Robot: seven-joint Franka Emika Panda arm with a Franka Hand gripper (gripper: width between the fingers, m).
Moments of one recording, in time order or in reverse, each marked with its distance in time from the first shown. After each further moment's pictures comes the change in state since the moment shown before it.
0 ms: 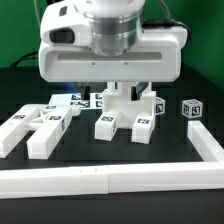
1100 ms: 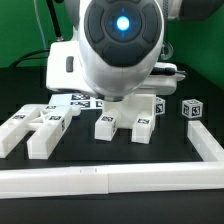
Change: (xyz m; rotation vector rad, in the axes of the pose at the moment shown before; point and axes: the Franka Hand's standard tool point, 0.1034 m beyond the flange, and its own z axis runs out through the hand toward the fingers) arm -0.047 0.002 0.024 -0.051 -0.710 0.011
